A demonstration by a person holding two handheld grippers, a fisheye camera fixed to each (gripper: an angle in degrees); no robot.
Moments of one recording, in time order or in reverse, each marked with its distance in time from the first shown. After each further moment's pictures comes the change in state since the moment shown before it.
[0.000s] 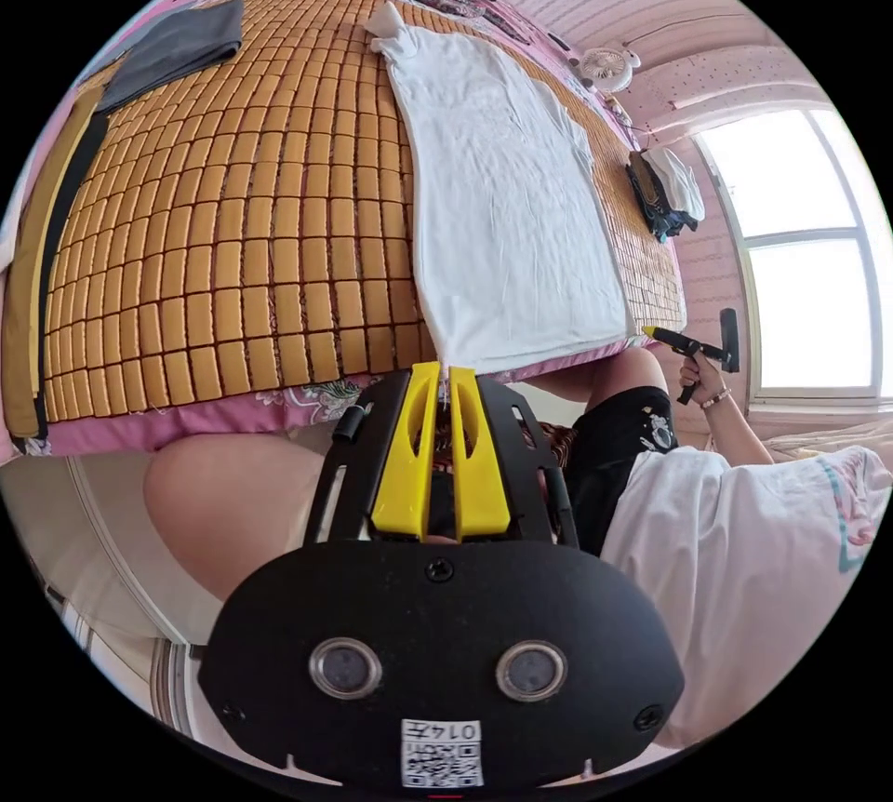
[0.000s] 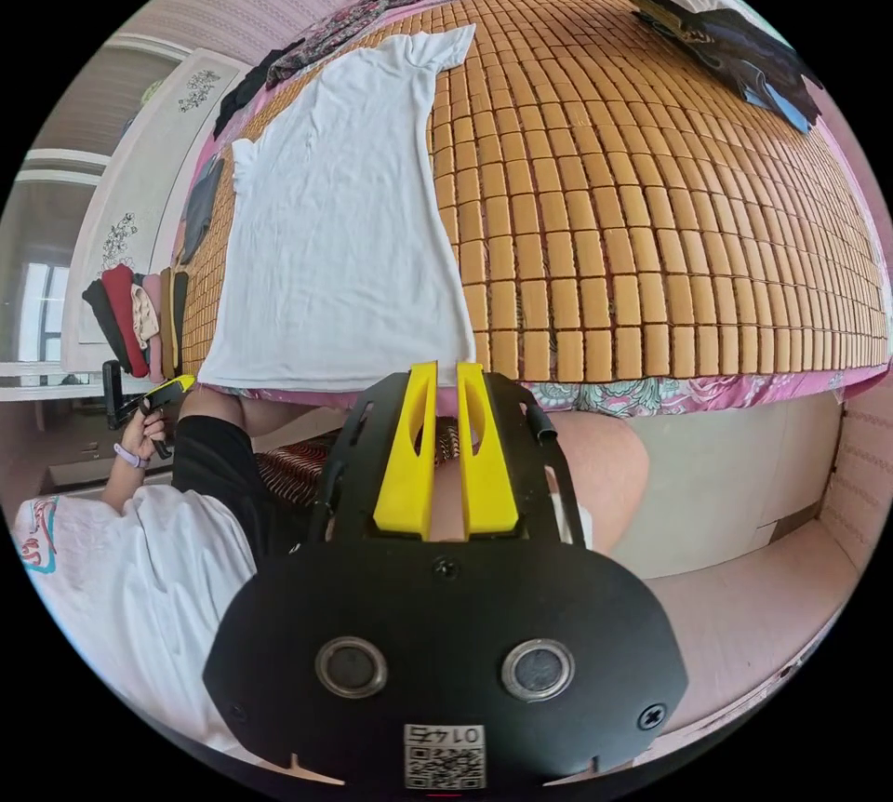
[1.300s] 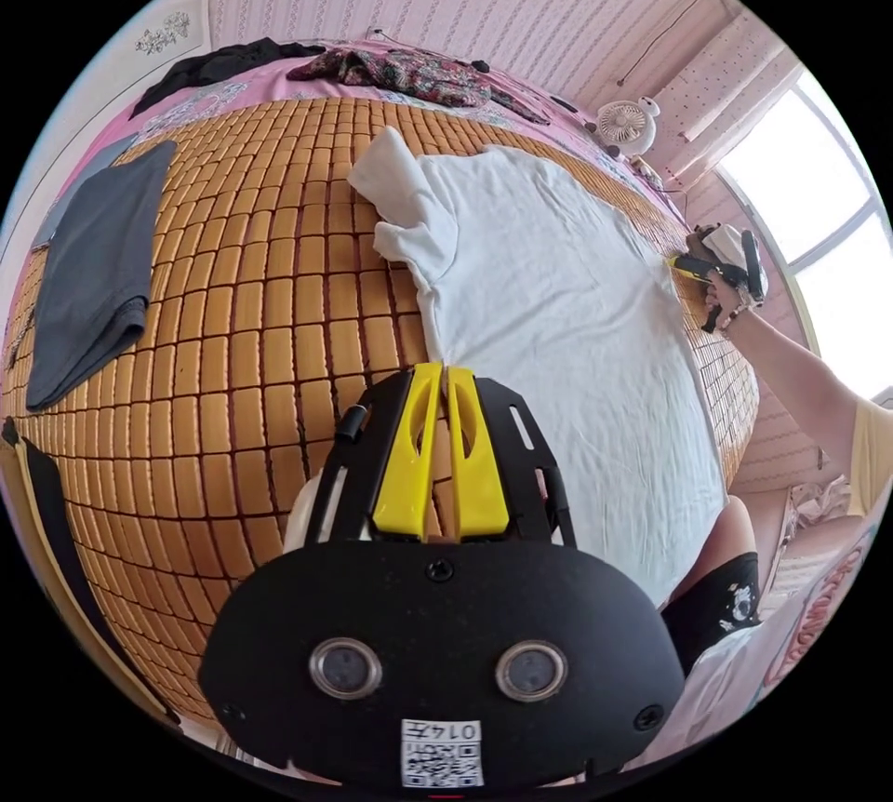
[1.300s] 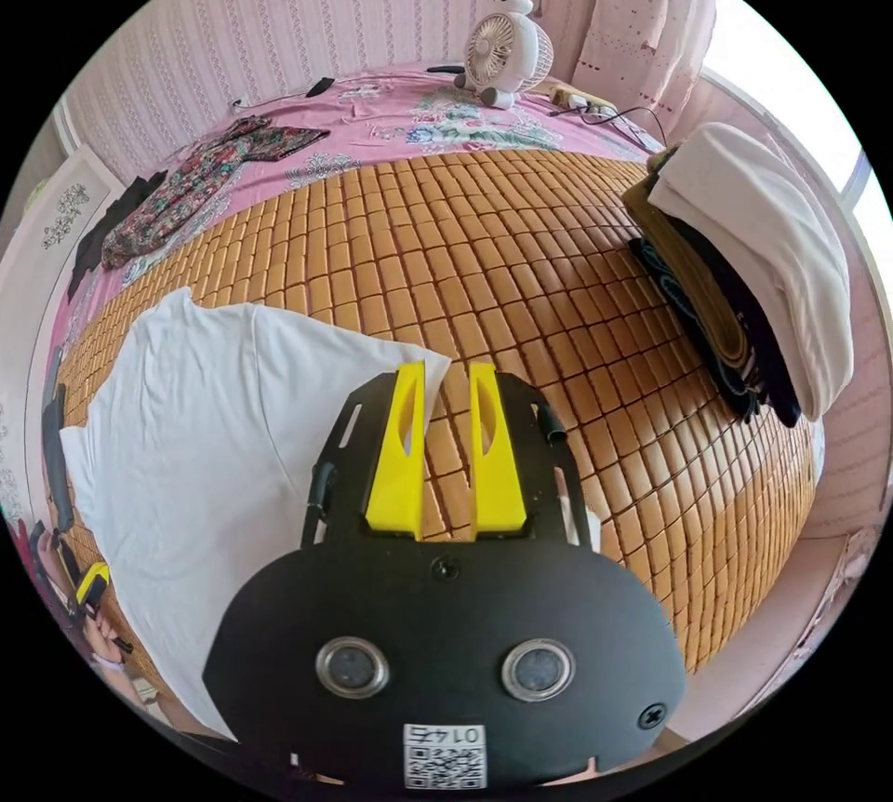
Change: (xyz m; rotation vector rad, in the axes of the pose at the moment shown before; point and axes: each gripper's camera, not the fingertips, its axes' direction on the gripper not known) left arm -0.158 -0.236 0.038 0.174 -0.145 -0.104; right arm -0.081 -0.375 0.054 0.505 0.549 0.115
